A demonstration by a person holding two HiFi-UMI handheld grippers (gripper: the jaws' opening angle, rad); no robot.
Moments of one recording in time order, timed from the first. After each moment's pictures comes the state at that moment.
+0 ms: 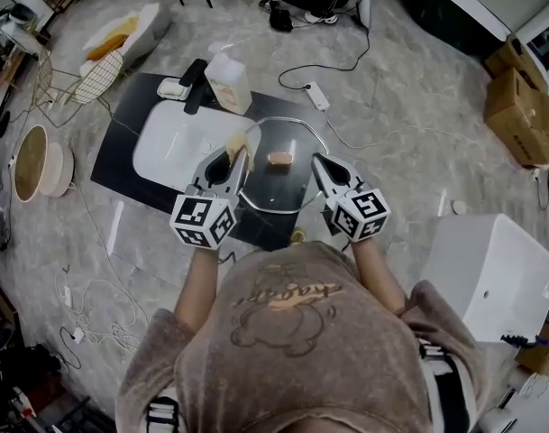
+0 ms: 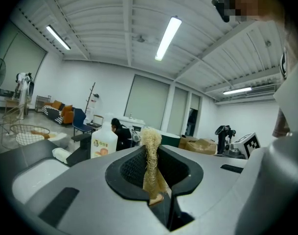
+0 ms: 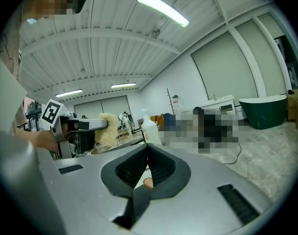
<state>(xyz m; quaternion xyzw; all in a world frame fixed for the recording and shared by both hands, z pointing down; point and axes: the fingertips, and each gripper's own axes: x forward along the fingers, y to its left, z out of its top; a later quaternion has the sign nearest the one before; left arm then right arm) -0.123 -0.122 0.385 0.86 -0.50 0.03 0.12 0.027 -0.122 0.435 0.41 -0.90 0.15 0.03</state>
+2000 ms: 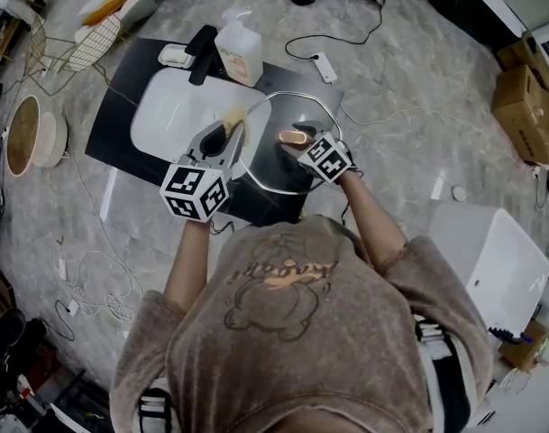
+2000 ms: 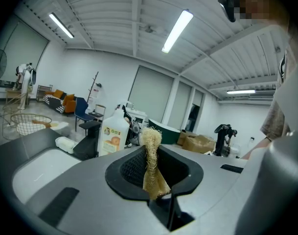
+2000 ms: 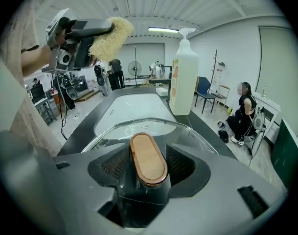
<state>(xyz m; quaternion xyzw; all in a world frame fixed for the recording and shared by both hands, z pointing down) -0.166 -0.150 0.423 0.86 -0.49 0.05 0.17 -0.071 -0.166 0.611 0.19 -0.91 0.06 0.35</state>
